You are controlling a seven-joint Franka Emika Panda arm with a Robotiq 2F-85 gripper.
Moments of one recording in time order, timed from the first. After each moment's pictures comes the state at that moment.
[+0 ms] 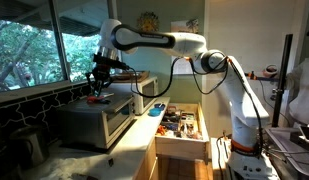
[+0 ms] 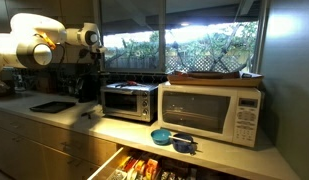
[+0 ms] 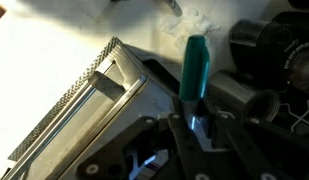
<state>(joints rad) 0.16 0.43 0.29 -1.05 -0.06 1.82 1.06</state>
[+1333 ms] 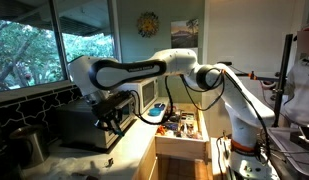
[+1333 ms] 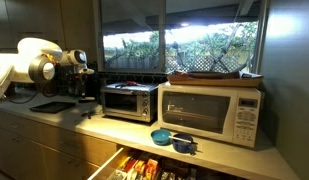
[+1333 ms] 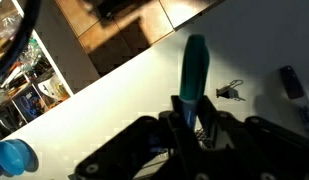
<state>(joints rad) 0.48 0.67 0.16 -0.93 -0.25 1.32 1.02</state>
